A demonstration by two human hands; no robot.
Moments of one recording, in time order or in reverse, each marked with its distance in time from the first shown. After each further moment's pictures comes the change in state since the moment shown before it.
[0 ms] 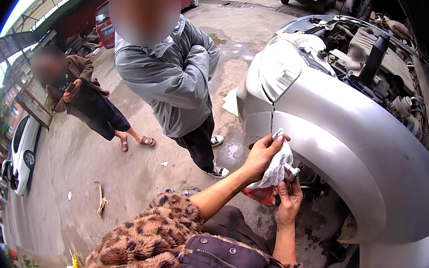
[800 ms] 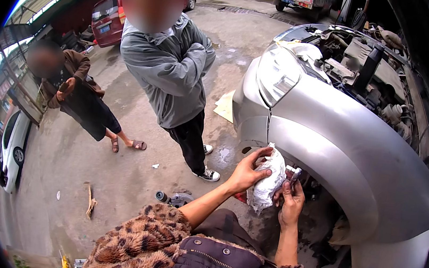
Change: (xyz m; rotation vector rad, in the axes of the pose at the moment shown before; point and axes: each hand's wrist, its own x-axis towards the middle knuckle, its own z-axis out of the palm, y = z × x) left_hand -0.058 0.000 -0.058 0.484 -0.103 0.175; right_hand -0.012 -0.001 0.010 -0.196 0.042 0.015
